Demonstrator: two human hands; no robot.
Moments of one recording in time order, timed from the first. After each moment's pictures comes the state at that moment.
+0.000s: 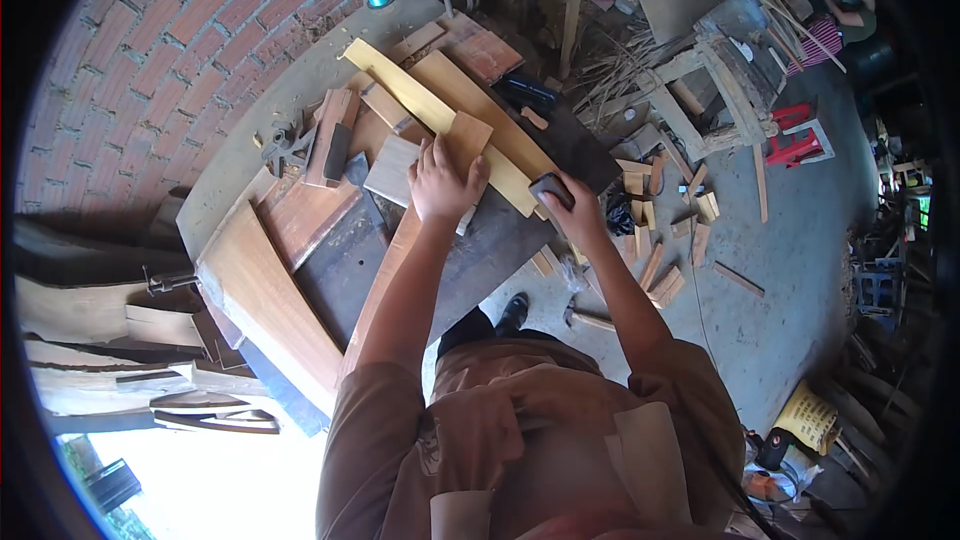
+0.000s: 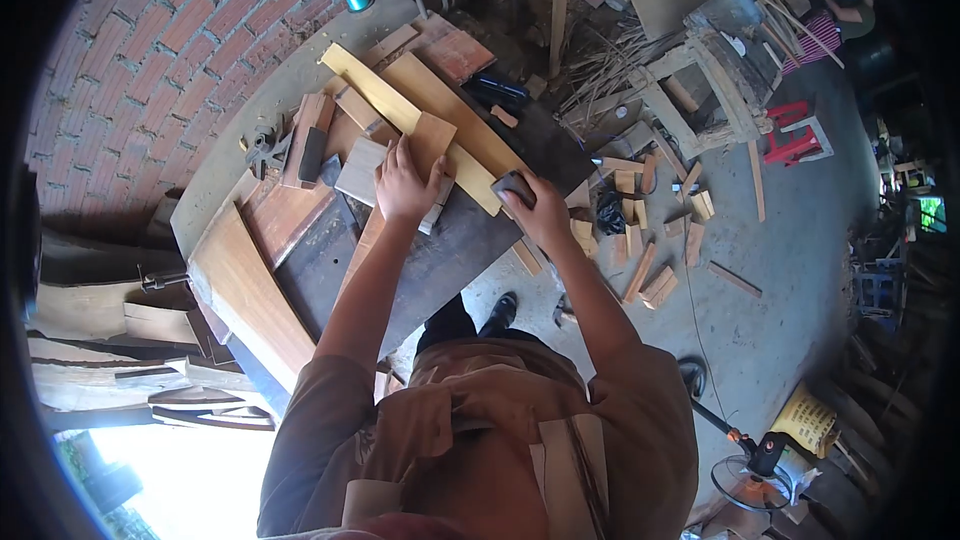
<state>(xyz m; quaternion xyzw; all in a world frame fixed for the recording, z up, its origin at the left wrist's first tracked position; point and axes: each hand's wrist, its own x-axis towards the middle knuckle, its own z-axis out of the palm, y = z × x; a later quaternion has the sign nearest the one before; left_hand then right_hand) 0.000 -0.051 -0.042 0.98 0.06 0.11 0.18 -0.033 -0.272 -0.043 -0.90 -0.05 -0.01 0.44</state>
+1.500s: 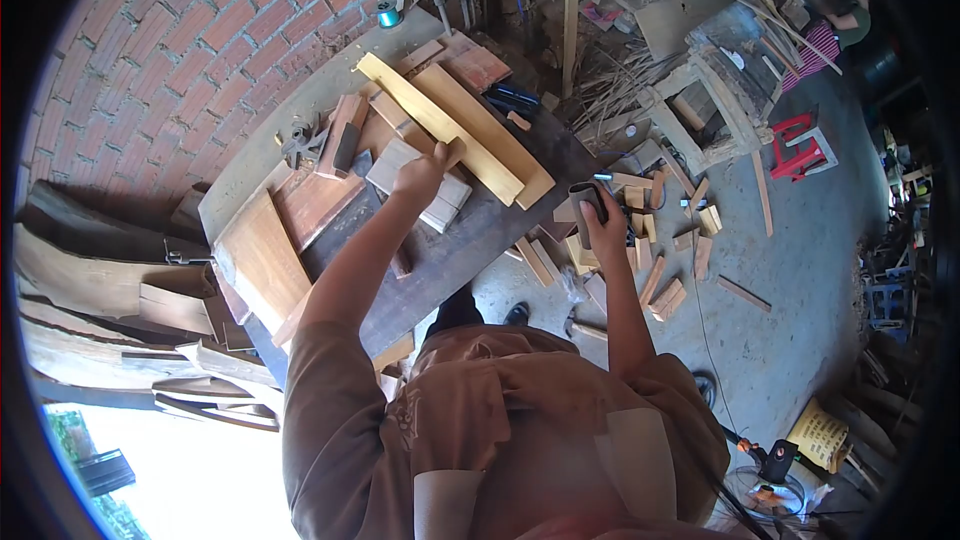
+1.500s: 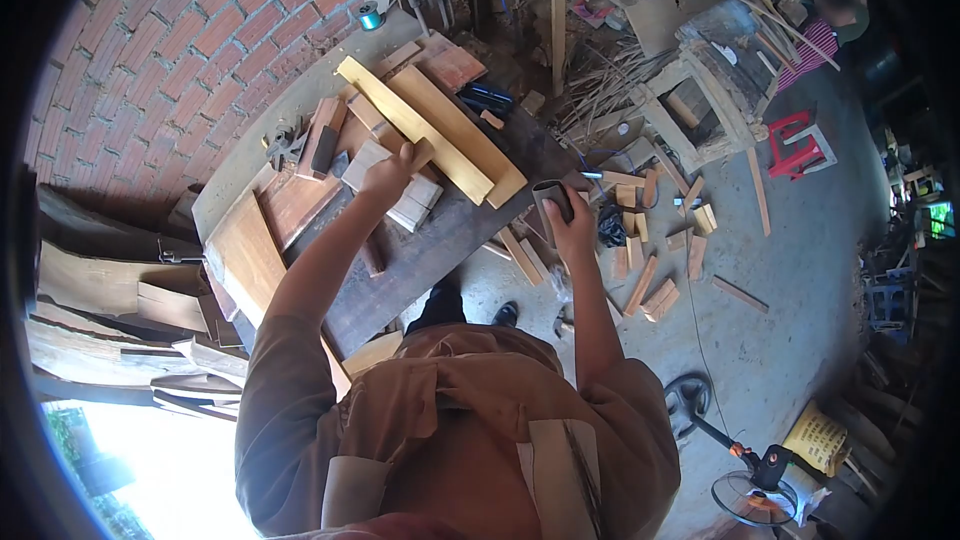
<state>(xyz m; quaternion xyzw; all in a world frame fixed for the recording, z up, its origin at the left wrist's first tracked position) -0.003 -0.024 0.001 0.99 -0.12 -0.07 0.06 -0.083 -0.344 -0.047 -0.82 0.03 -0.12 0.56</state>
